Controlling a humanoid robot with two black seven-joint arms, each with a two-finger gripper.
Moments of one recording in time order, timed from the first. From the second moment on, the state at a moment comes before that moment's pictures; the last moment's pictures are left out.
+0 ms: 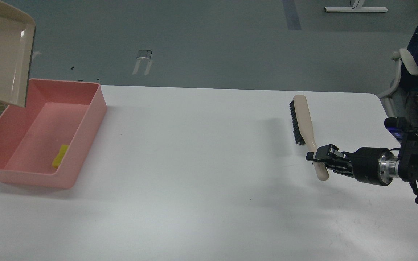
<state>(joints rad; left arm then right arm) 0.00 1.02 -1.57 -1.28 1.24 0.27 -0.43 0.57 -0.83 0.59 1.46 -0.98 0.49 -0.14</state>
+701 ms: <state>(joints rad) -0.20 0.48 -1.34 -1.45 1.16 0.22 -0.12 0.57 -0.85 0.59 1.46 -0.99 0.49 -0.14</state>
